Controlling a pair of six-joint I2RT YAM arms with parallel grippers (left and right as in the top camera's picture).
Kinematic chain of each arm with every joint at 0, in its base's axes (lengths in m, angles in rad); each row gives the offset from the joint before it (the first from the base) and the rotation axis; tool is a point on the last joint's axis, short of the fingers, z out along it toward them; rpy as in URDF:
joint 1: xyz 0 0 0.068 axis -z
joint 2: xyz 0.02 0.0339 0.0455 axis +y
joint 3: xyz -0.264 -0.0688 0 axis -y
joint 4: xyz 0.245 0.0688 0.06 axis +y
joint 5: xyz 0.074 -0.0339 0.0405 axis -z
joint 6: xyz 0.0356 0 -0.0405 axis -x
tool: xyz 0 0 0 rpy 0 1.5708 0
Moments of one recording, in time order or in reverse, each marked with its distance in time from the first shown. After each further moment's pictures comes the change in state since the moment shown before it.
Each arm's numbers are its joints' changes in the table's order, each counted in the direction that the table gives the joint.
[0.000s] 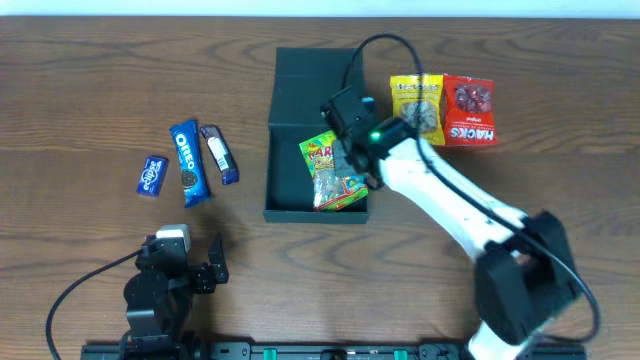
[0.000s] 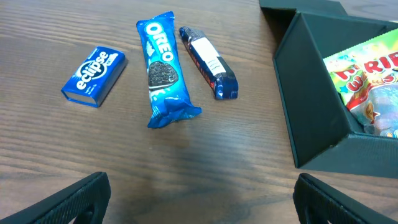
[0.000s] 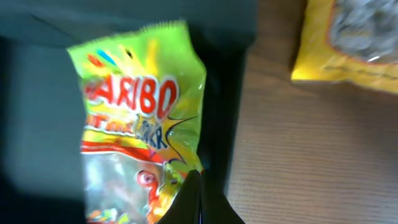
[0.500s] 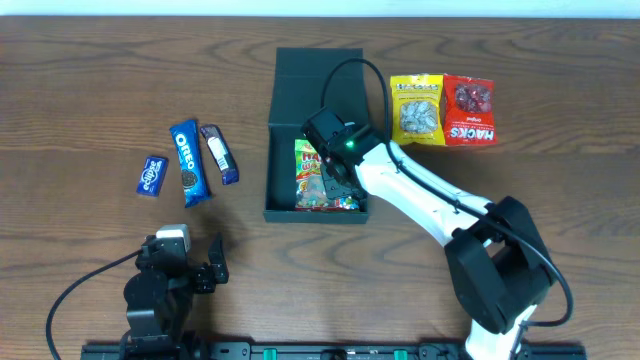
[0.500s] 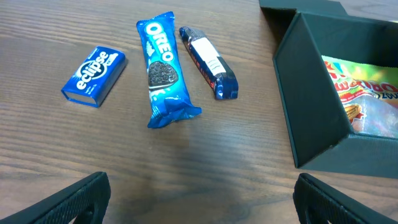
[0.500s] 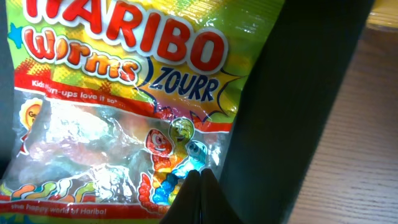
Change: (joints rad) left arm 0.000 0.000 0.000 0.000 0.000 0.000; right arm -0.059 0.076 0.016 0.095 -0.023 0.011
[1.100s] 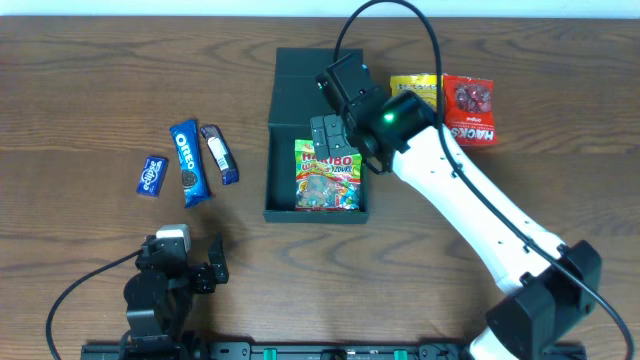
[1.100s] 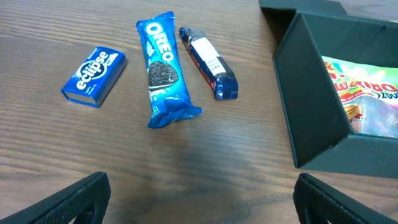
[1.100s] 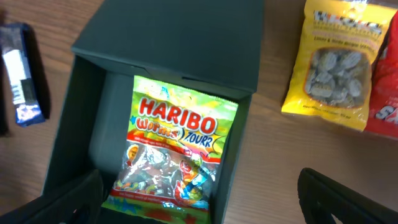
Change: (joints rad) left arm 0.000 0.000 0.000 0.000 0.000 0.000; right arm 0.039 -0.161 0.261 0.113 -0.004 0.060
